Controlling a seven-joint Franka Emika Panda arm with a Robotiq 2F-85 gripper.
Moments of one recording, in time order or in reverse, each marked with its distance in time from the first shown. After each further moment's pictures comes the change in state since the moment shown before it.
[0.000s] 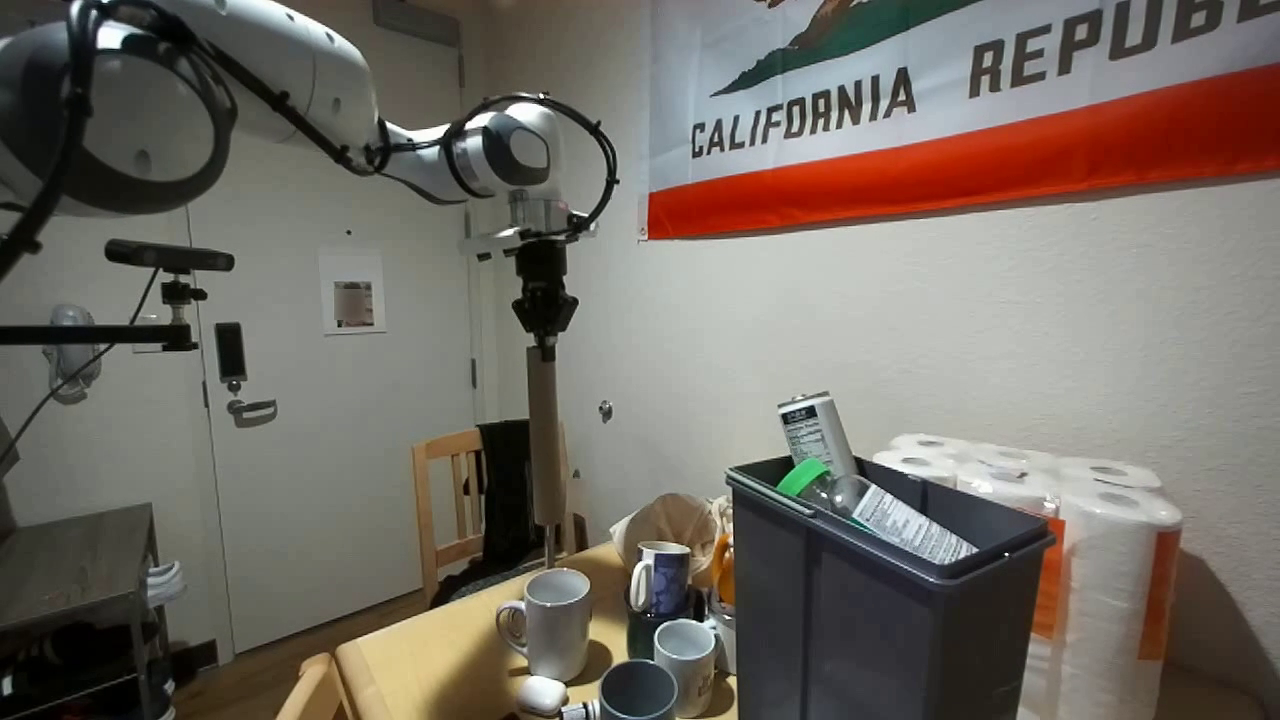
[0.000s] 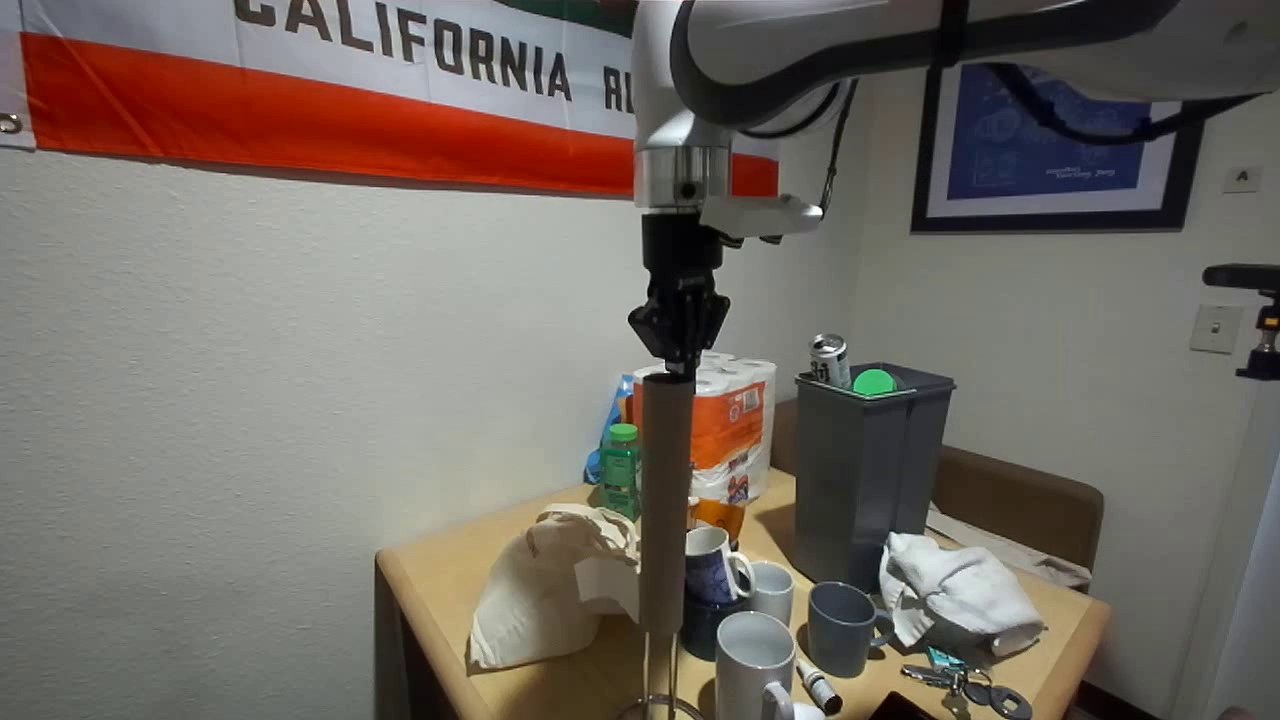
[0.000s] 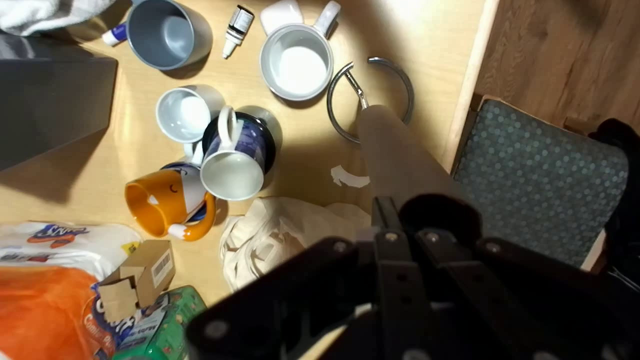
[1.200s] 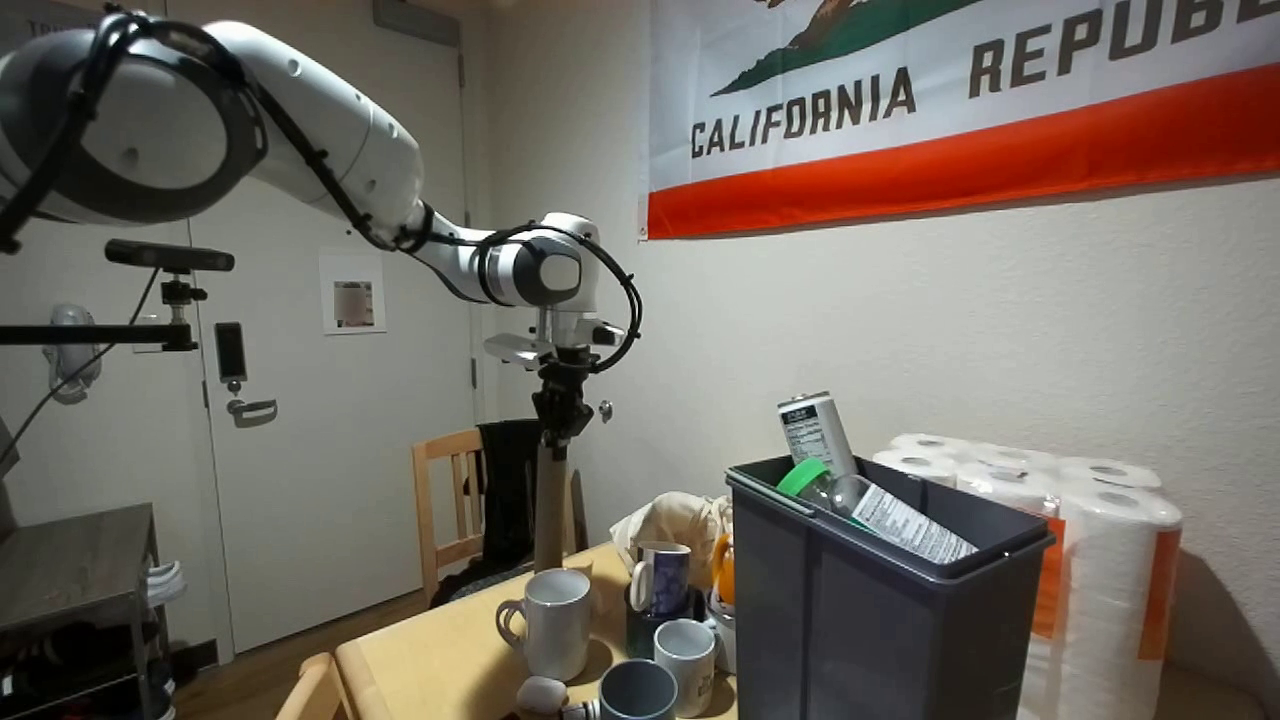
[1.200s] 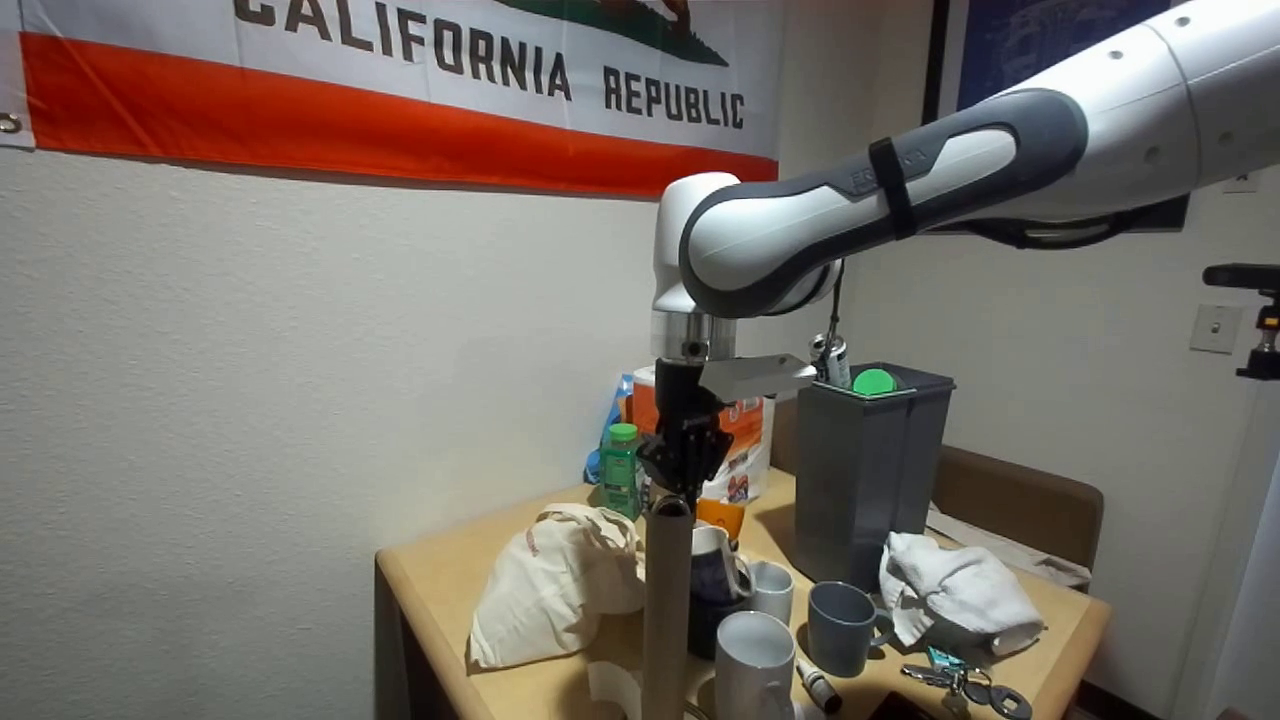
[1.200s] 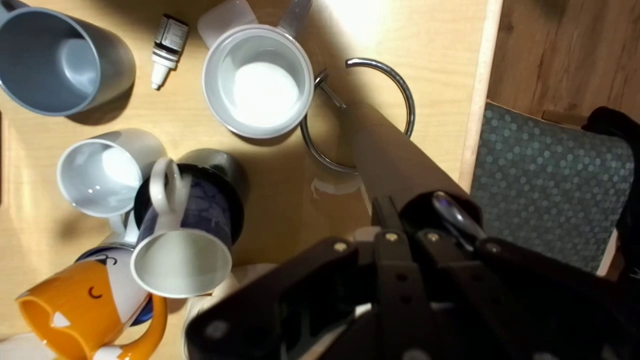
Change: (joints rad) arm -0.088 0.031 0.000 -0.337 0.135 0.351 0.000
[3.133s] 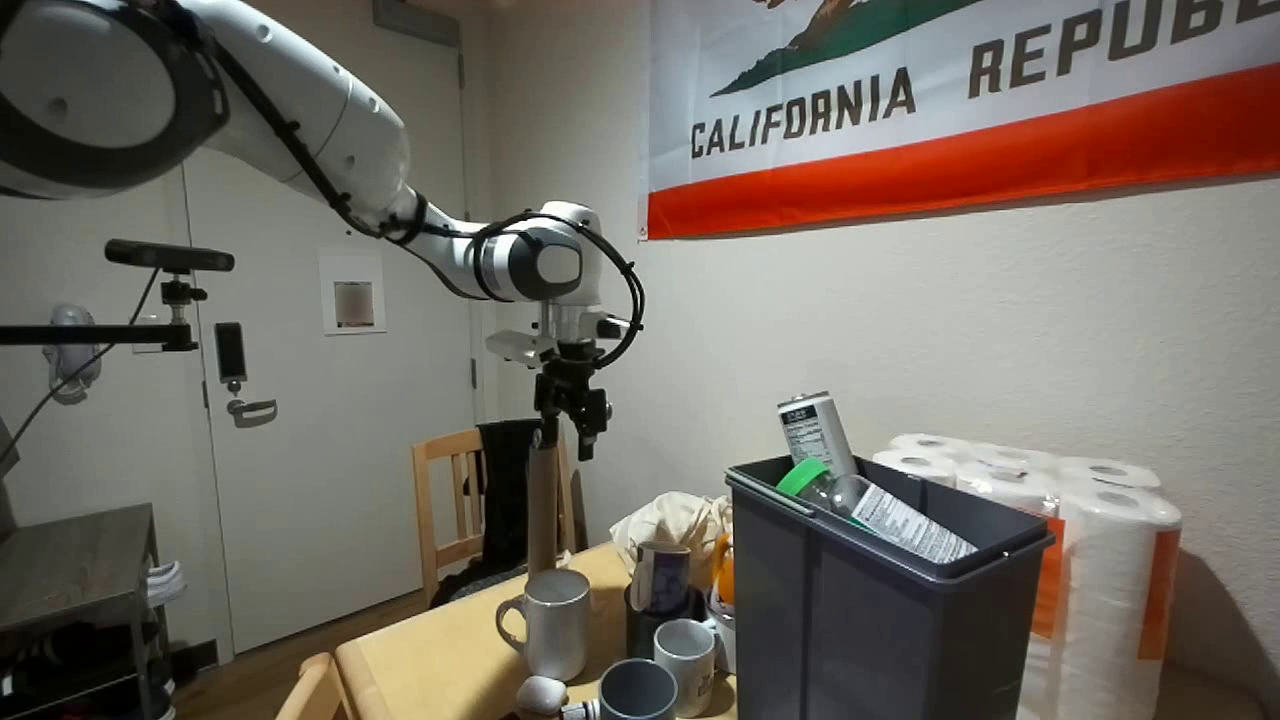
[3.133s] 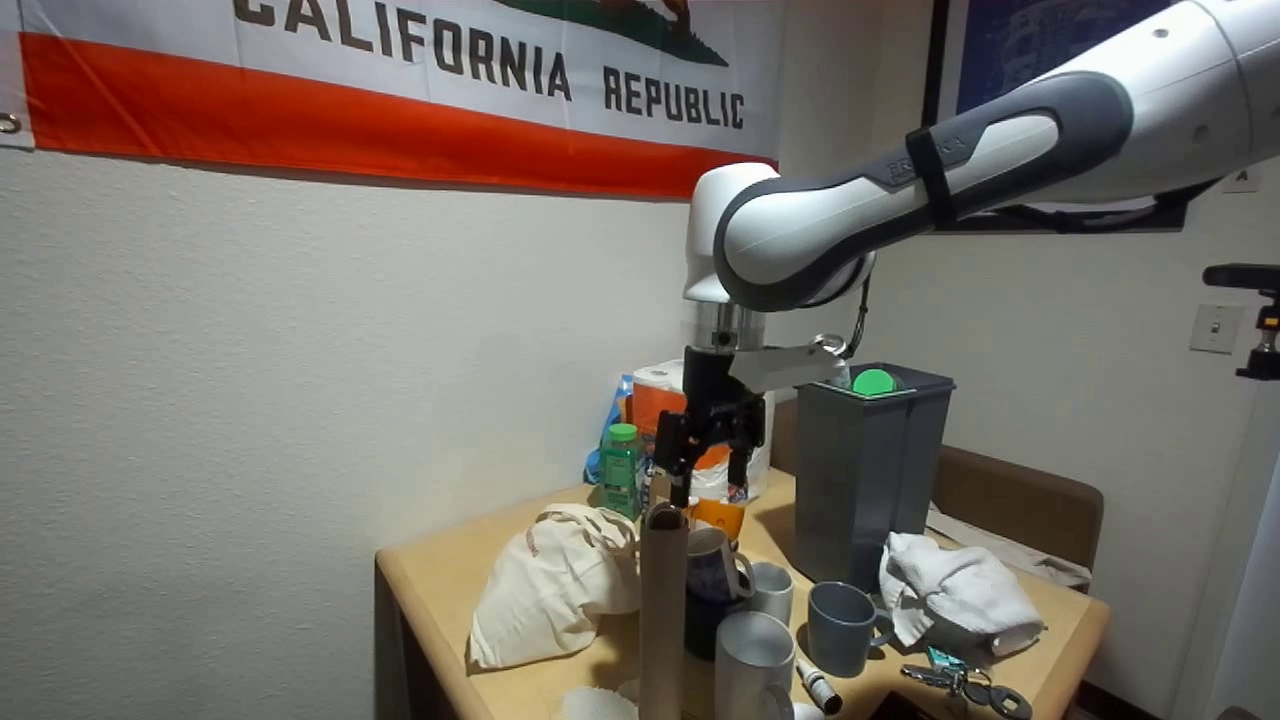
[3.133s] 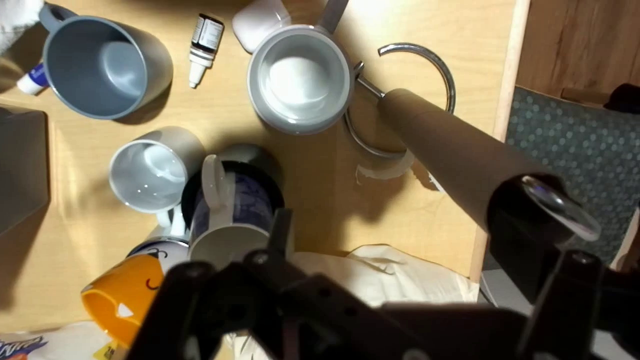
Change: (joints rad) arm -0.034 -0.080 -0.009 -0.102 -0.013 0.057 0.002
